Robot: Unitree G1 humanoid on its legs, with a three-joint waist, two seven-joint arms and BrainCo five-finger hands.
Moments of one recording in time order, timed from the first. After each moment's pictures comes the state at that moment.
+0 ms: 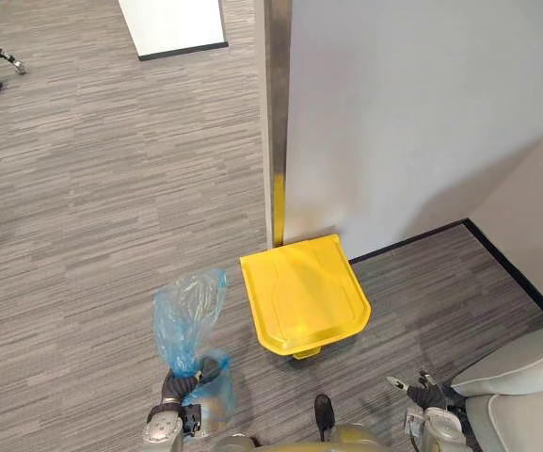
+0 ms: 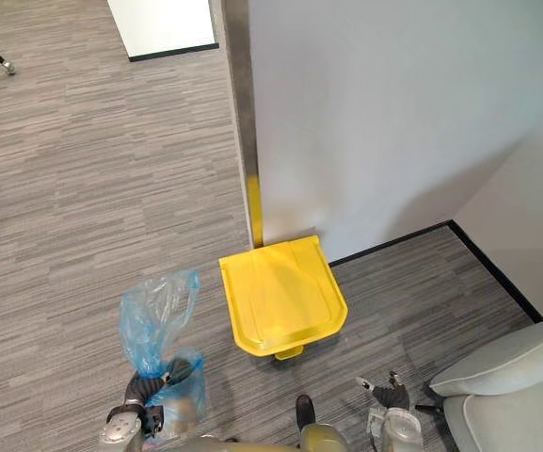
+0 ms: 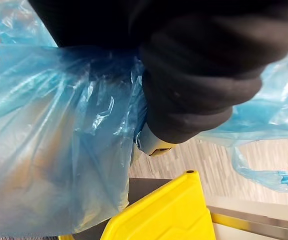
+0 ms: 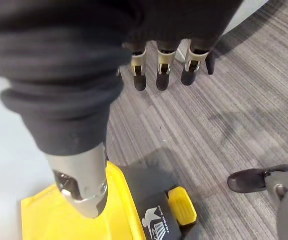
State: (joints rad) left arm 0.14 0.15 0.05 0.76 -0.07 -0.18 0.10; right arm 0.03 -0.15 -0.26 0.96 0.03 -0.11 -0.13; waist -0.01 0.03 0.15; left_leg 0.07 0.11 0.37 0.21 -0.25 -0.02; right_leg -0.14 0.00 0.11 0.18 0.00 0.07
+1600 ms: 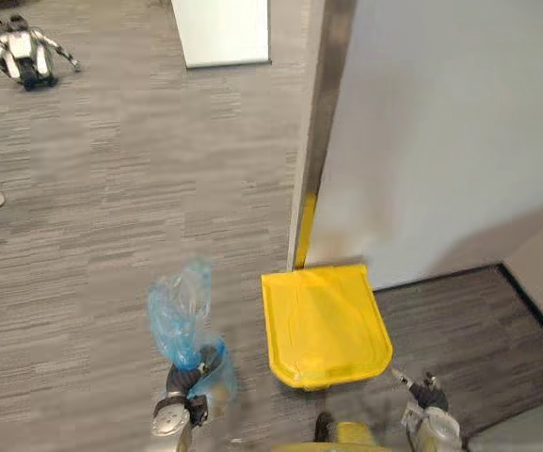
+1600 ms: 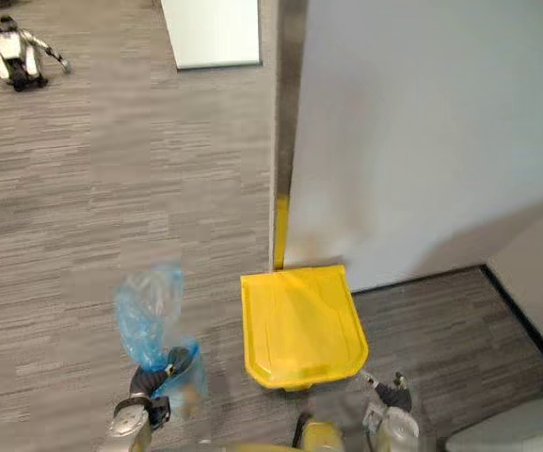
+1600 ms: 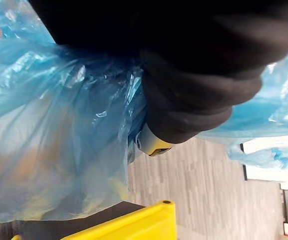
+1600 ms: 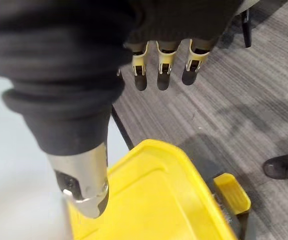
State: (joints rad) left arm 0.11 0.08 0.09 0.74 -0.08 -0.17 0.11; right arm 0.03 -0.09 -0.38 0.93 0.11 -0.11 -0.17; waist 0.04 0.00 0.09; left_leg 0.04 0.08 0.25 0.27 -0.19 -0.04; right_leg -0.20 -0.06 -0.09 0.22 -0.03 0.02
